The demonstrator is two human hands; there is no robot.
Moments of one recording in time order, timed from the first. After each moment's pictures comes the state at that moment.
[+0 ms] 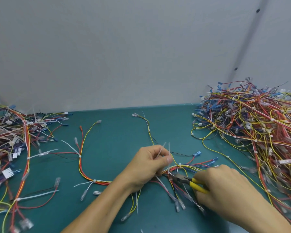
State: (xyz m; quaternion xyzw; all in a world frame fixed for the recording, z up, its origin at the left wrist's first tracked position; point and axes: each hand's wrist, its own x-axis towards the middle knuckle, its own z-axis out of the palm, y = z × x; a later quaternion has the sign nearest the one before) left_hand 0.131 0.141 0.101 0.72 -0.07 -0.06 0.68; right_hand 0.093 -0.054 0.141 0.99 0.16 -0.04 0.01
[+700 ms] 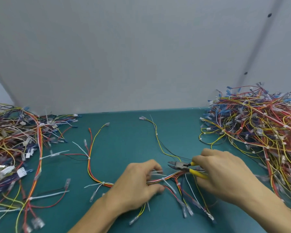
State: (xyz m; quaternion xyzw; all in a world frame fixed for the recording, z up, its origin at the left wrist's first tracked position) left_hand 0.093 0.182 0.102 0.92 -0.13 0.04 0.37; right_hand 0.134 -0.043 0.144 0.97 0.24 0.08 0.05
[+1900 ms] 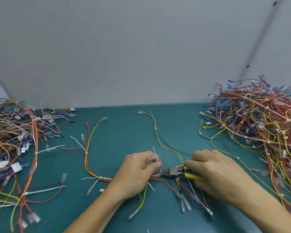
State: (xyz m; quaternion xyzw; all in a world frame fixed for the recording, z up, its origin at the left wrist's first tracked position) left_hand 0.110 0.178 0.091 0.88 -0.07 0.06 0.46; right_hand 0.140 -0.055 0.115 0.92 0.37 0.15 0.01
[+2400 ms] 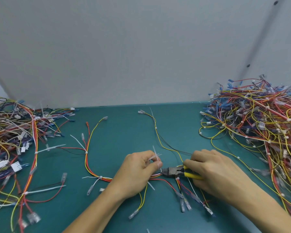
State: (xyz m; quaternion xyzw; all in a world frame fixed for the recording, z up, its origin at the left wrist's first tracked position) left_hand 0.110 0.177 0.092 0.88 -0.07 0.06 0.46; right_hand 0.143 -0.054 0.111 0.91 0.38 0.15 0.00
